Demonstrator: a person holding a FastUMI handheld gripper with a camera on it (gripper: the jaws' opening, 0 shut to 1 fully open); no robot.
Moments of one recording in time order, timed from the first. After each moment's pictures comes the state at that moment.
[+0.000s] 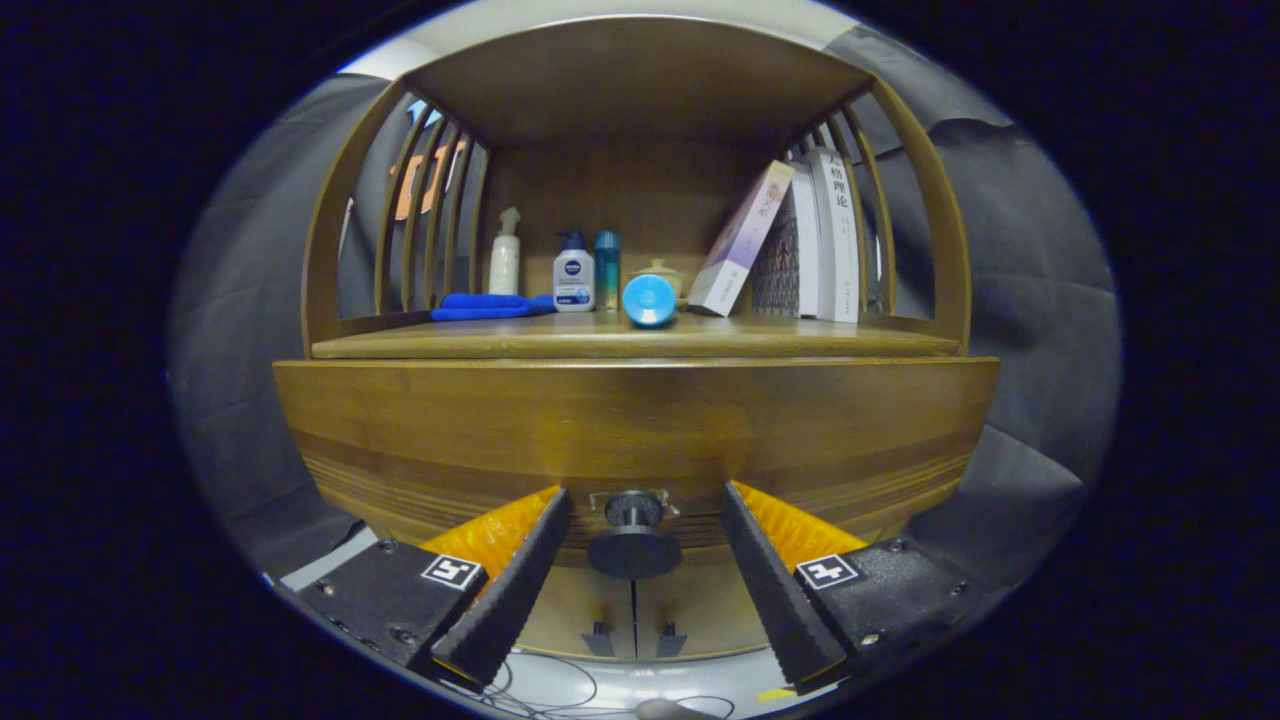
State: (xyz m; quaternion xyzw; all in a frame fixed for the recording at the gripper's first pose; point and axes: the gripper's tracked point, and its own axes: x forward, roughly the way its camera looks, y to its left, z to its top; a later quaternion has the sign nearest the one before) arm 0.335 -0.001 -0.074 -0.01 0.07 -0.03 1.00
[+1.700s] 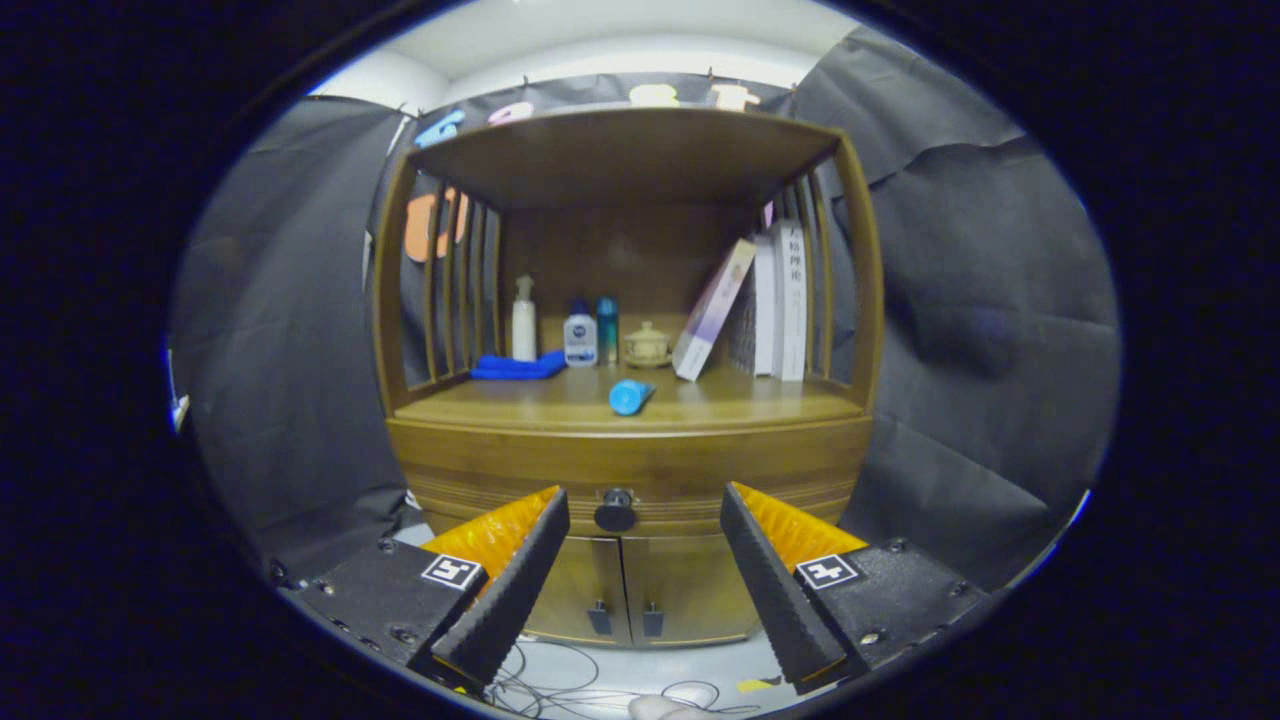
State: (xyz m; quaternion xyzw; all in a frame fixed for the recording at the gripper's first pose) arm 0.002 -0.001 0.000 0.01 0.02 -0.01 1.00
